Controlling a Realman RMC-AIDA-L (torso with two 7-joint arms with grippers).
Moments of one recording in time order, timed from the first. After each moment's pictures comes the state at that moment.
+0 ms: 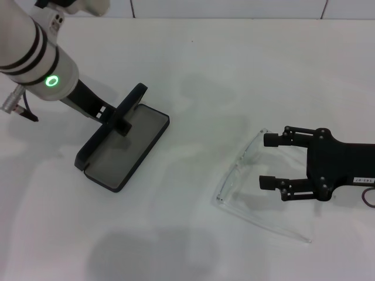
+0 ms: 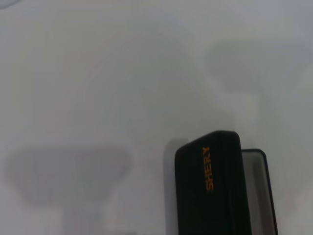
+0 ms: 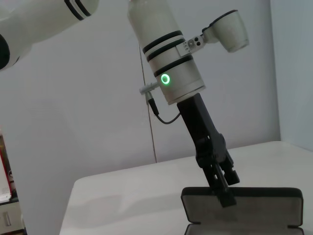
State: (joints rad) left arm -0.64 -2.09 1.40 1.41 2.78 1.59 -2.87; right arm 0.45 2.02 -1.08 -0.61 -1.63 -1.64 1.13
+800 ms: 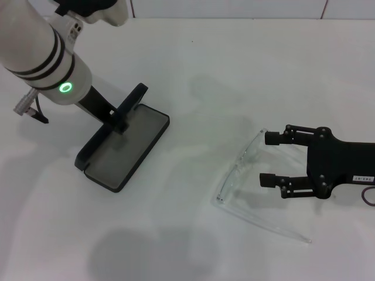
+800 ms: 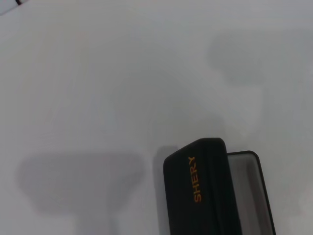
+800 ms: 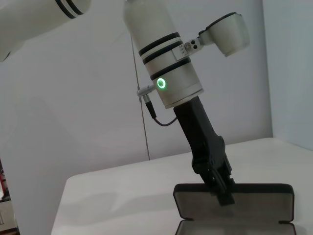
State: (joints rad) left arm -0.65 -2.09 1.47 1.38 2.79 1.54 -2.85; right arm 0.45 2.02 -1.08 -0.61 -1.63 -1.62 1.13
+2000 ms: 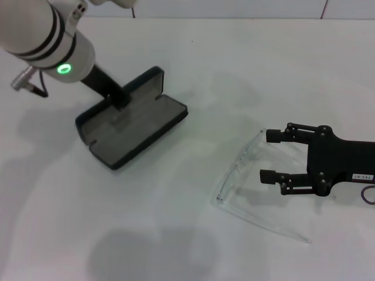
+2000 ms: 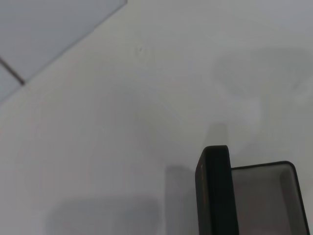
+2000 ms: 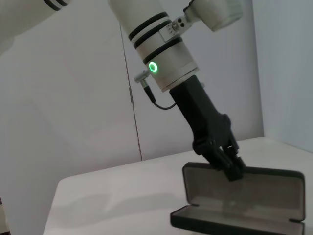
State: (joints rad) left arm -0.65 -2.09 1.47 1.48 2.79 1.51 -2.68; right arm 0.45 2.02 -1.08 -0.59 -1.62 -1.60 1.13
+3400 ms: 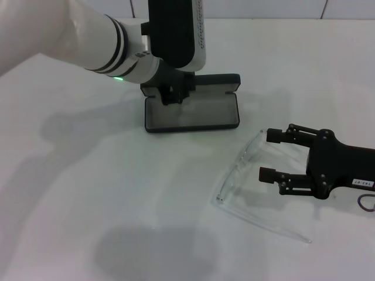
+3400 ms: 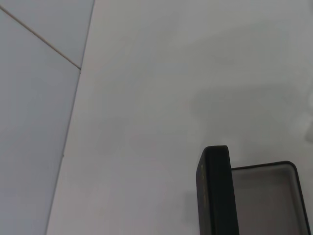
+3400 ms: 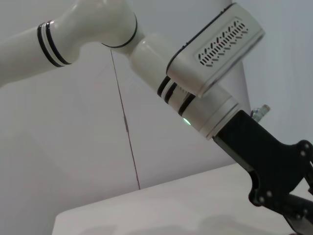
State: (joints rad) left arm -0.68 -2.09 1.62 1.20 2.56 1.03 -1.89; right arm 0.44 2.02 -1.08 -0.48 -1.53 -1.63 1.06
